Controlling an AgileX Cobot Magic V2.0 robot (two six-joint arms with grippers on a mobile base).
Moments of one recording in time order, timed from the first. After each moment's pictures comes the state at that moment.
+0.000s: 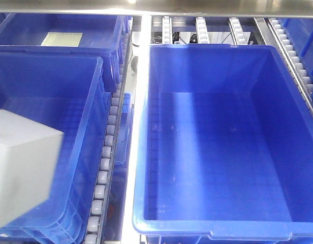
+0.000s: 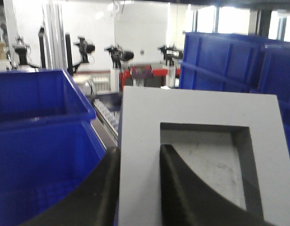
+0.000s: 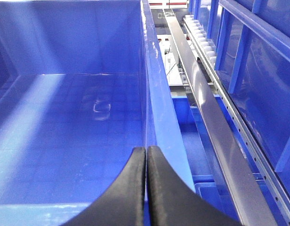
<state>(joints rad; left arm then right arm) -0.41 0.26 -0.39 -0.22 0.16 0.13 -0.08 -0.01 0.03 0.01 0.21 0.01</state>
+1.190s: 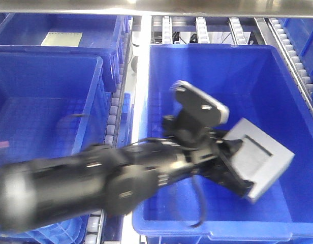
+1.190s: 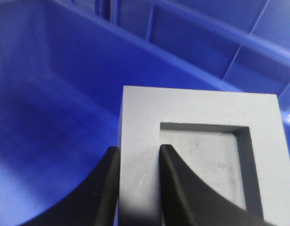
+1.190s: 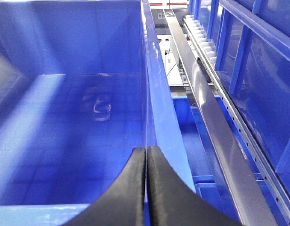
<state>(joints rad) -0.97 1.71 -1.18 -0.31 -0.08 0.18 -0.08 -0.01 0.03 0.01 0.21 0.01</state>
